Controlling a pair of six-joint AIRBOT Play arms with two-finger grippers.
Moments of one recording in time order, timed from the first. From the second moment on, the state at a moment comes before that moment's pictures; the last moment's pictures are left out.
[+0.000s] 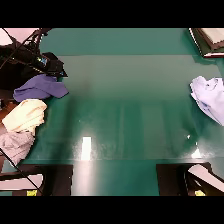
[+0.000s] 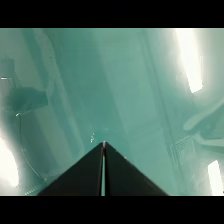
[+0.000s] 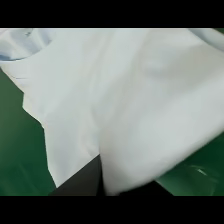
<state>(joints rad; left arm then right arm) -0.05 -1.44 1.66 1.09 -1.42 -1.36 -1.05 -1.11 0.87 -0.94 0.99 1.18</state>
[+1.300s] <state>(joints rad) -0.05 -1.44 1.66 1.08 -1.39 -1.36 -0.25 -0.99 1.11 -0.90 1.39 1.38</state>
